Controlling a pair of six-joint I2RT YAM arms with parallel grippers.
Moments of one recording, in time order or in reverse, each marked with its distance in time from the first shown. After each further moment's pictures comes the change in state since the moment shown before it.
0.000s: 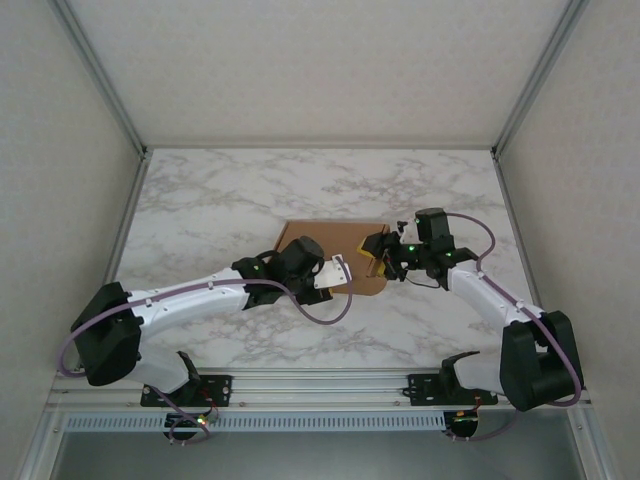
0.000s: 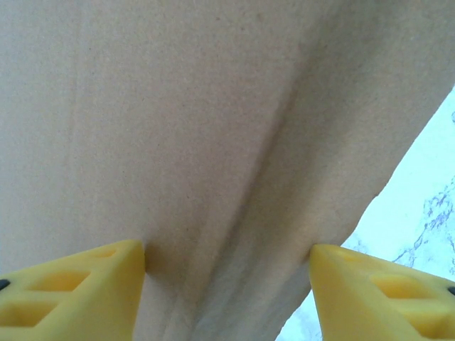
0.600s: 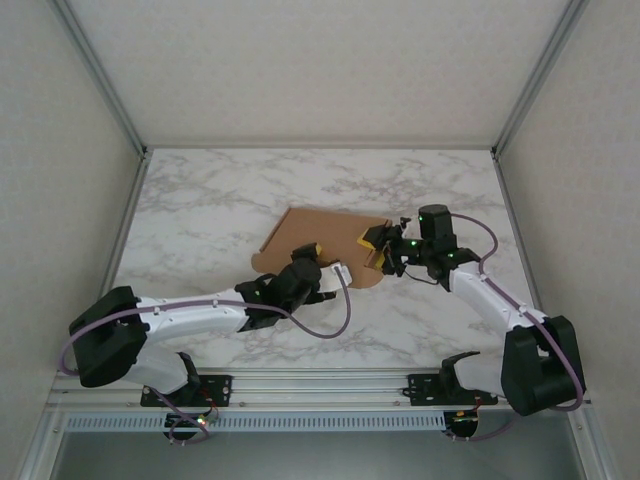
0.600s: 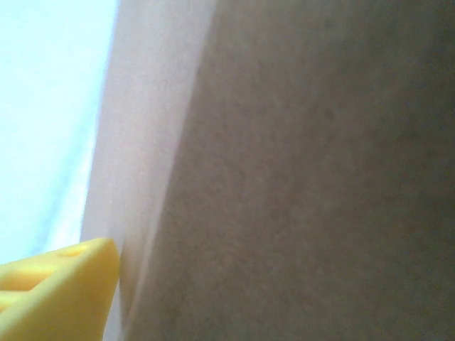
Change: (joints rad) left arm -0.088 -0.022 -0.228 0.499 -0.401 0.104; right arm -0.005 -0.031 0.000 0.103 -0.014 0.197
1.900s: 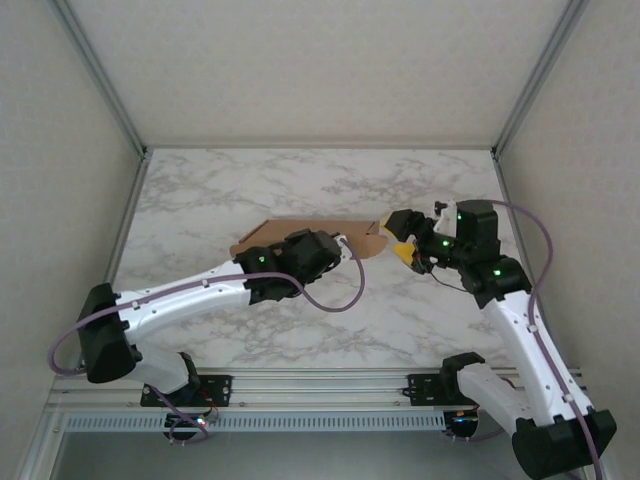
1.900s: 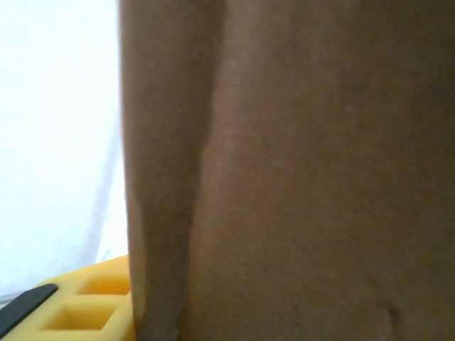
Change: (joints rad) left arm -0.020 0.054 0.519 -0.838 -0.153 -0.166; right arm -0.051 -0.343 0.228 -0.490 0.190 -0.248
